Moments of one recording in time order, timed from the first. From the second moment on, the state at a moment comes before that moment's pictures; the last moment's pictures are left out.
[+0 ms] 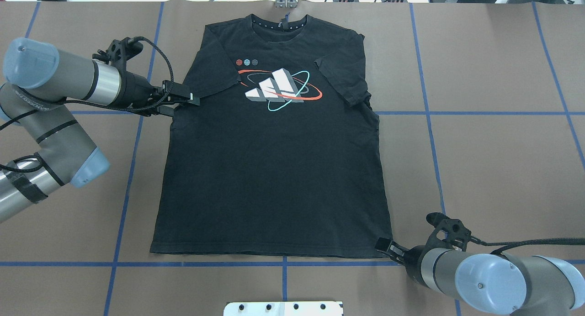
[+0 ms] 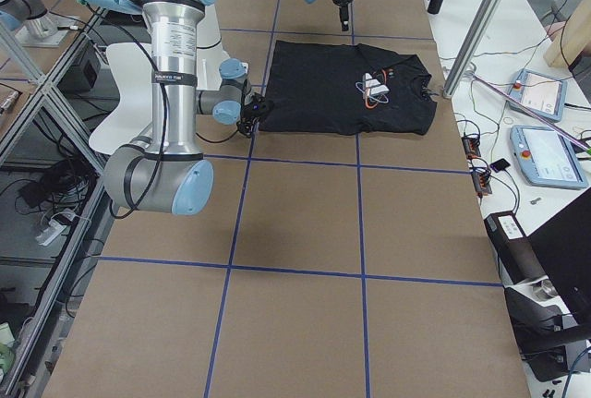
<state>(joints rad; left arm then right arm) -0.84 -1.98 -1.46 -2.63 -2.19 -1.40 0.11 -1.61 2.07 -1.13 1.49 2.03</state>
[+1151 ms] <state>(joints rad) -0.84 -1.97 -1.46 -2.63 -2.19 -1.40 0.11 -1.60 2.07 -1.13 1.49 2.04</state>
